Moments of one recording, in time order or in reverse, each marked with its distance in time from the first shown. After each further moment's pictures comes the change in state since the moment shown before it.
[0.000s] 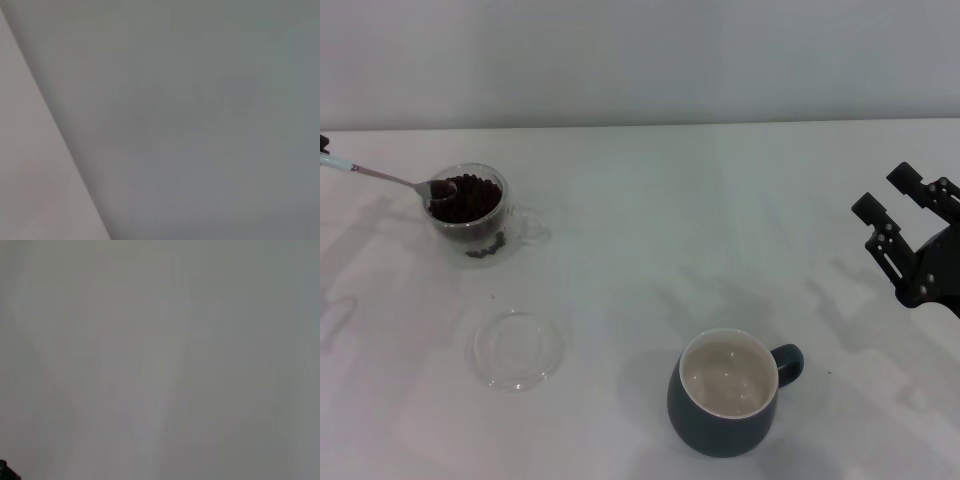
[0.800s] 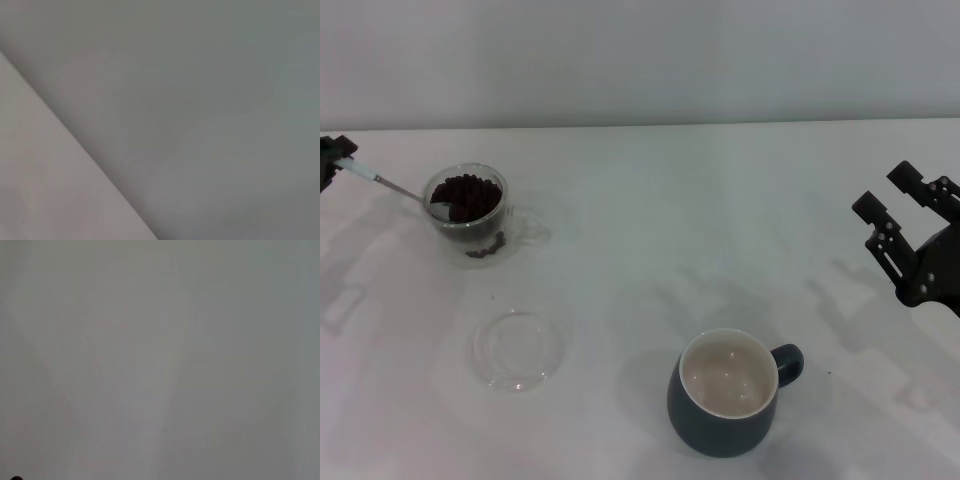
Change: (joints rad) left arm -0.073 0.000 0.002 0.036 0.185 -0.156 0.021; right arm 0.000 0.002 0.000 0.000 0.003 -0.003 0.000
